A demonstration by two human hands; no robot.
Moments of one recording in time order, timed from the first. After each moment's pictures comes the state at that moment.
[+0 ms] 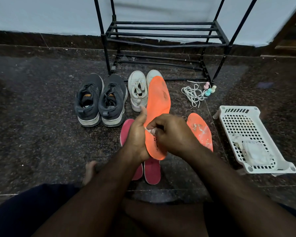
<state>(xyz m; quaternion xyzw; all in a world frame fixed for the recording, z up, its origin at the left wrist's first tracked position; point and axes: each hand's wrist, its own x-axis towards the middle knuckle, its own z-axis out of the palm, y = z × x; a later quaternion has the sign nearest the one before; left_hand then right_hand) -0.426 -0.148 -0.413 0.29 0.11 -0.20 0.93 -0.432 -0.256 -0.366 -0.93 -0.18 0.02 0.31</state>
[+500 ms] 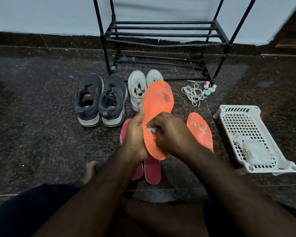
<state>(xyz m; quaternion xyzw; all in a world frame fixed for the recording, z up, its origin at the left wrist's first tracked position) -0.426 -0.143 -0.414 0.27 0.13 -0.21 0.93 -0.431 -0.255 -0.368 -0.93 -0.21 0.00 0.29</state>
